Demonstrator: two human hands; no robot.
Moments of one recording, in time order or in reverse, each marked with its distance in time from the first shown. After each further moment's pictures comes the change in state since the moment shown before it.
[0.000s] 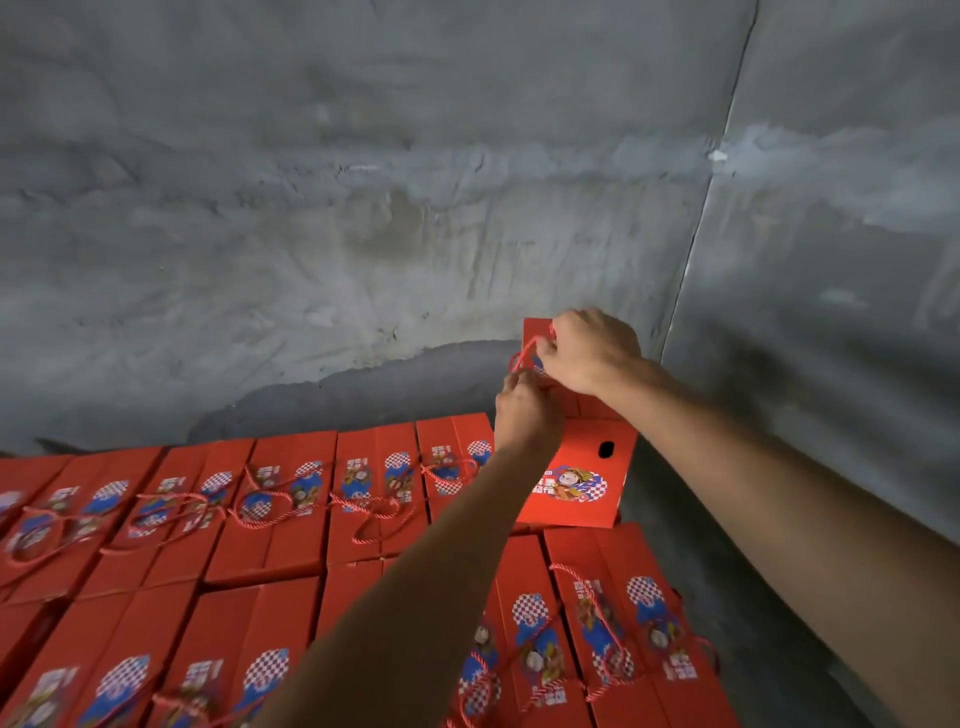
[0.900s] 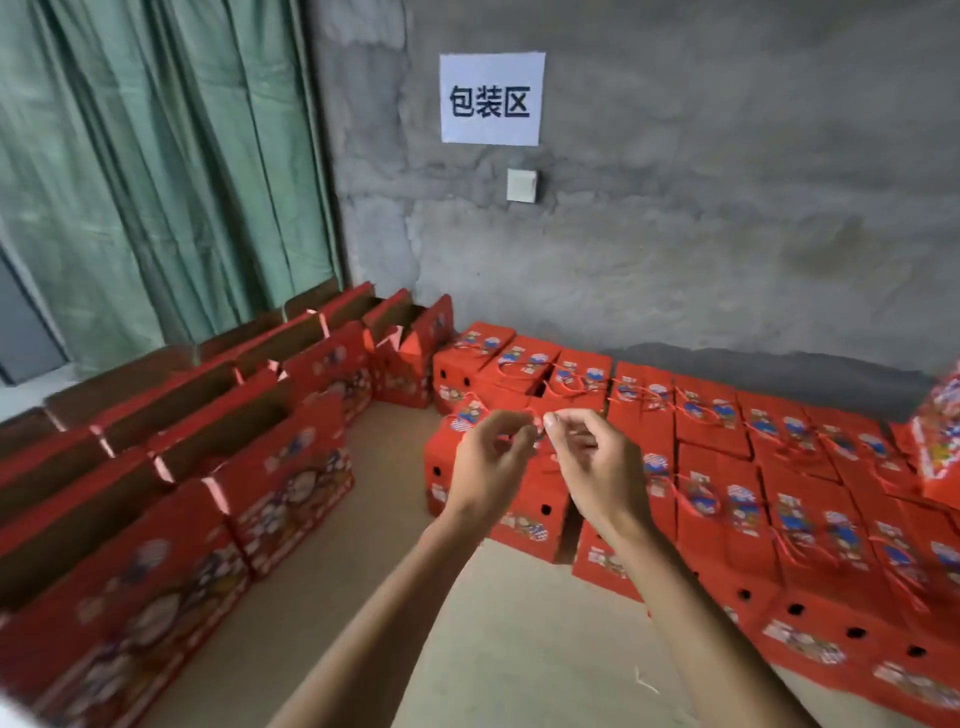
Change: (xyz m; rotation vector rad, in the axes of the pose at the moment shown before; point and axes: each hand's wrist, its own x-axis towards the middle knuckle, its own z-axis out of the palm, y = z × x) left_hand -0.524 -0.189 -0.553 -0.210 0.529 -0.113; right_hand -0.496 -0.526 -0.040 1.127 -0.040 -0.379
